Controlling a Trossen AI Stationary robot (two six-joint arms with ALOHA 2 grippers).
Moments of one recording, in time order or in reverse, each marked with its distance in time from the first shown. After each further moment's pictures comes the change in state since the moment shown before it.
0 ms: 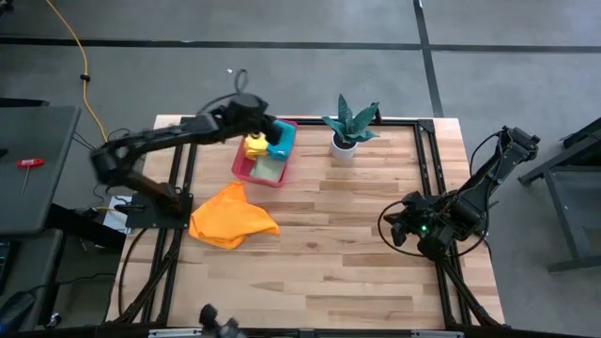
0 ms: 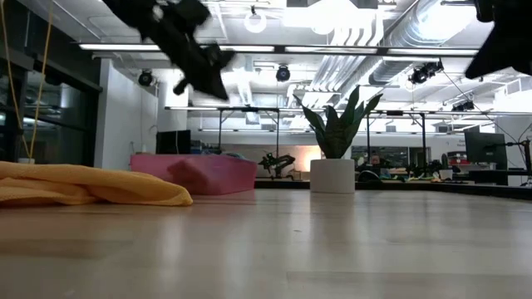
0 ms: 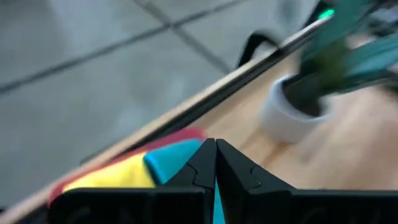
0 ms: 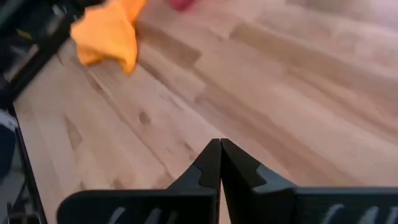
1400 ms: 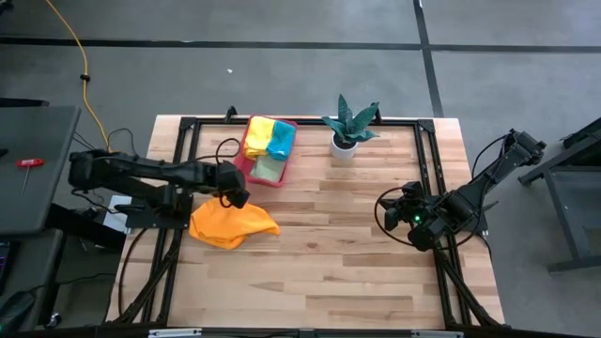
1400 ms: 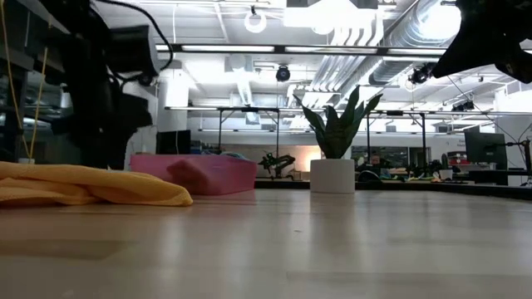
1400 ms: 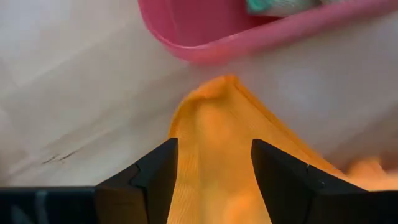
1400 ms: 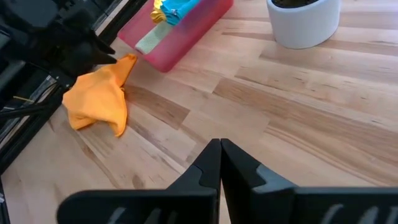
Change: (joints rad) left arm -0.424 -0.212 -0.463 -0.532 -0.140 -0.639; right arm -0.133 0.000 0.000 0.034 0.125 -0.008
